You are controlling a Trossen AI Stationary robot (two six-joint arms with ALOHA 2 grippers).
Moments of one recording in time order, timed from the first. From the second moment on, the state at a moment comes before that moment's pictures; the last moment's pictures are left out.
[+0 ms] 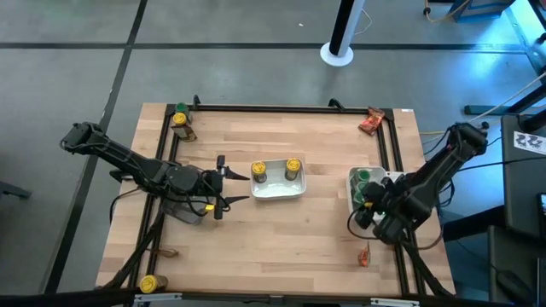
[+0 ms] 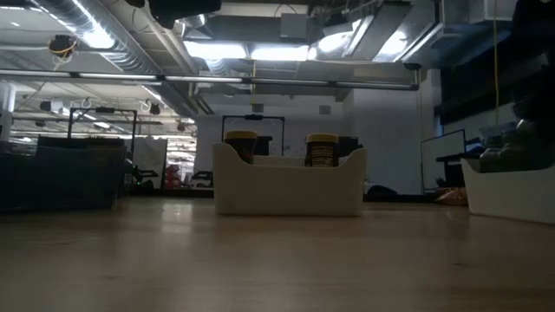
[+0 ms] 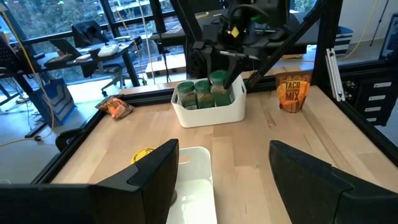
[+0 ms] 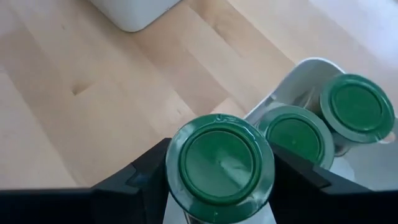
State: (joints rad) left arm -0.36 1.05 0.64 0.19 -0.45 0.07; right arm 0.85 1.16 0.78 -1.16 0.60 1.53
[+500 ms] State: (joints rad) left arm -0.36 1.05 0.64 0.19 -0.45 0.07; right arm 0.84 1.28 0.77 -1.08 0.61 1.55
